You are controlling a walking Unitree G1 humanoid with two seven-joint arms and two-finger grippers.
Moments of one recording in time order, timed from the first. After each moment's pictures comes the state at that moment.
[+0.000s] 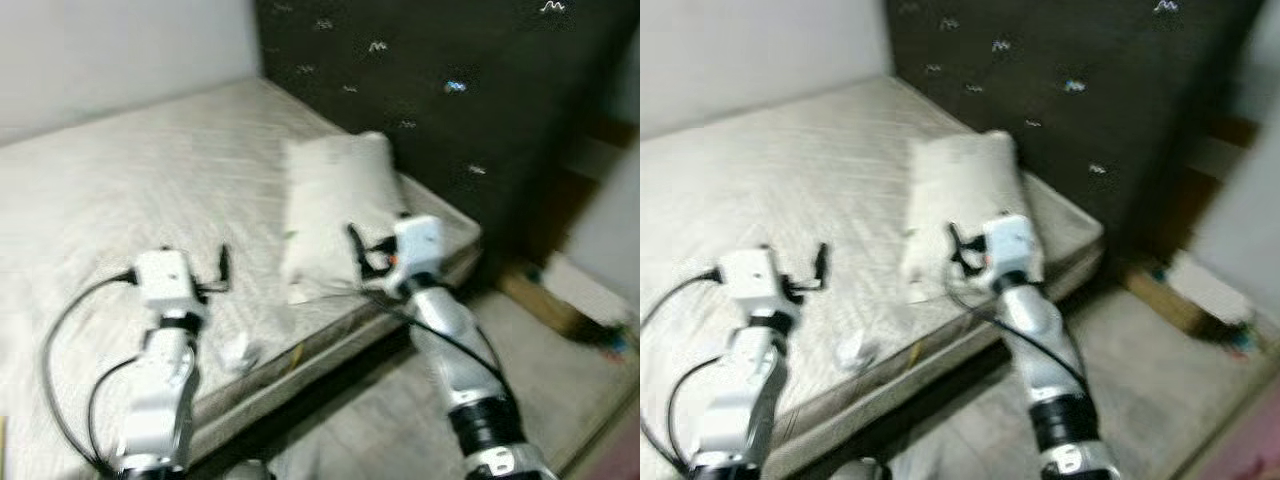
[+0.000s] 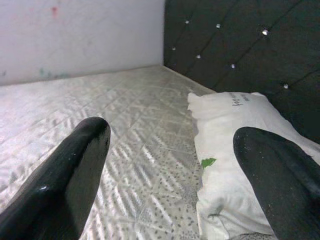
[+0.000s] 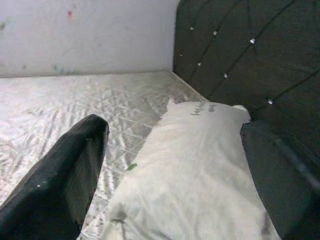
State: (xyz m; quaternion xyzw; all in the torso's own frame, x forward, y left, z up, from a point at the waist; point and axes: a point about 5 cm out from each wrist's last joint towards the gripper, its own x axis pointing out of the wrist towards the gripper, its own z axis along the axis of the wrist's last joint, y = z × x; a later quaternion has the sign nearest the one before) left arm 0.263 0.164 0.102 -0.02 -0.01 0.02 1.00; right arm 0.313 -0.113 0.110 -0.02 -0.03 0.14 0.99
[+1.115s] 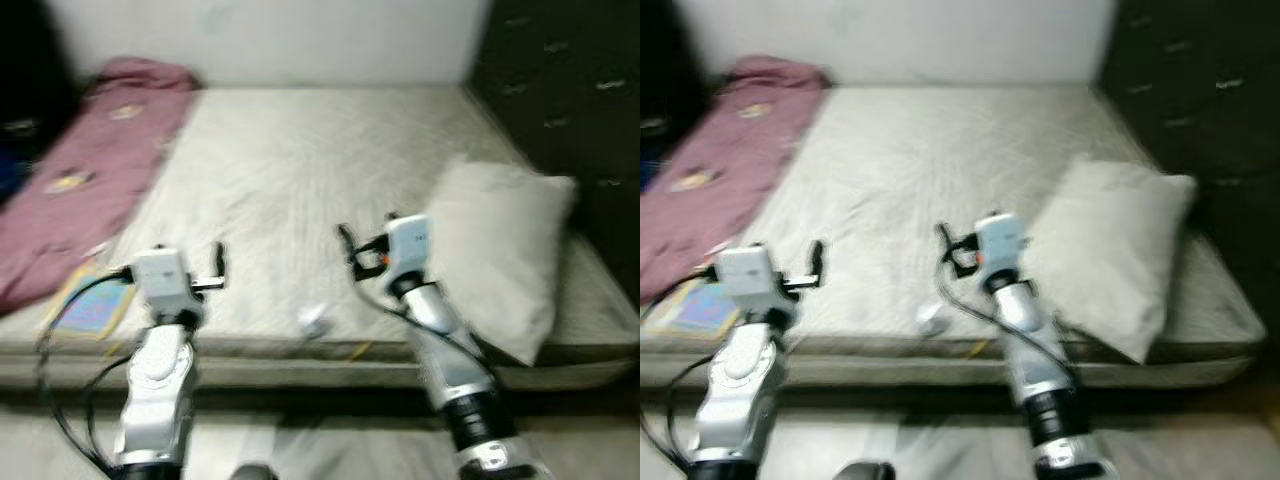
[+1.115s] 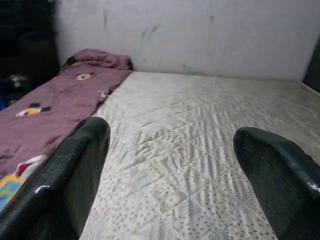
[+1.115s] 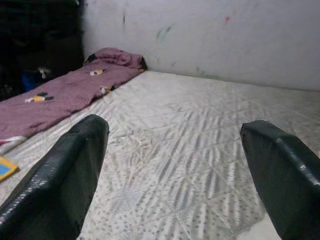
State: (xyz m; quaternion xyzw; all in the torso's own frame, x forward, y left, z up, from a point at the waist) left arm 0.265 0.165 0.104 -0.03 -0.01 0.03 1.00; right arm 0.315 -0.107 0.108 -0.01 -0.02 0.15 0.99
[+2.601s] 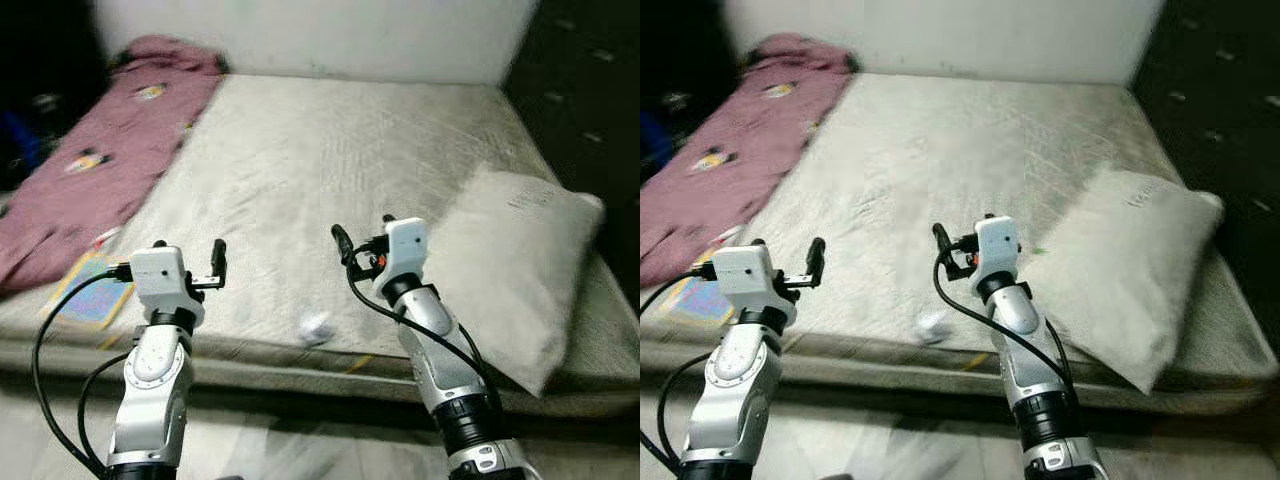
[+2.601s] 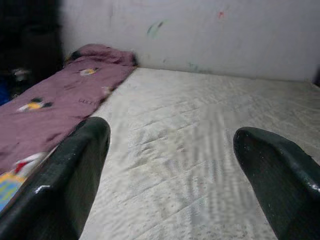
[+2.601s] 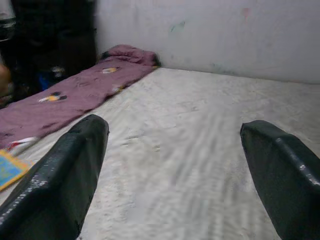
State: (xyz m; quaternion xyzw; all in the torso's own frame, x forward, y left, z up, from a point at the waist) left arm 0.267 0.164 0.106 -0.03 -0.02 0.01 1.00; right arm 0.311 -0.102 0.105 0.01 -0.02 0.16 0.99
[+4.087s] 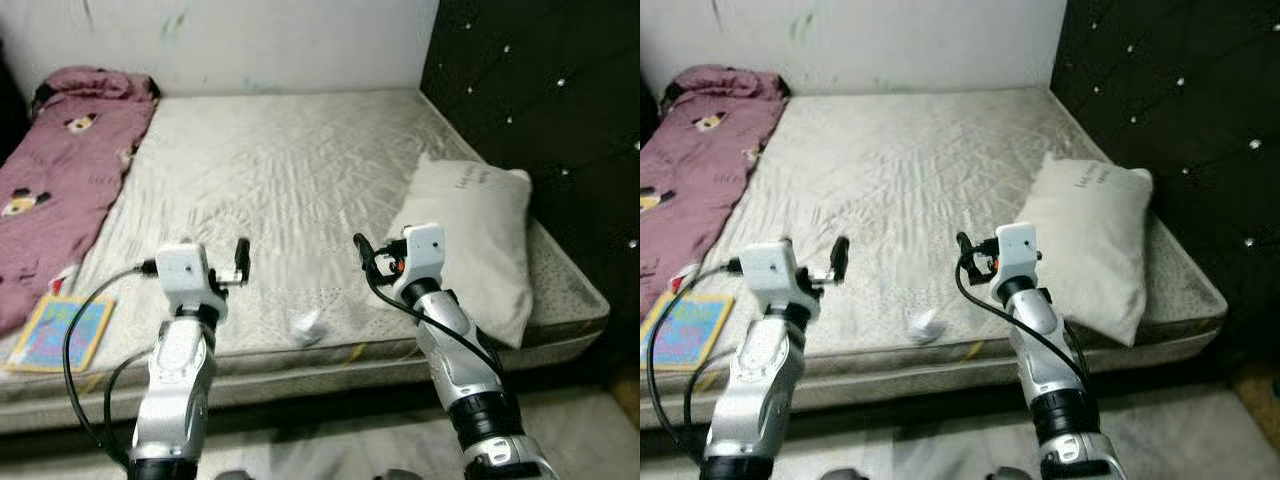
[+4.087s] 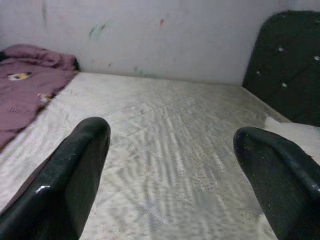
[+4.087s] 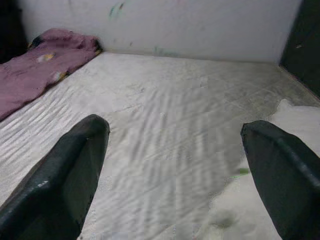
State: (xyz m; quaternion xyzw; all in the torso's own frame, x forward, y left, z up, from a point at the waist) left arm 0.270 0.153 0.109 -0.05 -0.01 0.01 1.00; right arm 0.315 -0.109 0.089 0.01 0.03 0.14 0.99
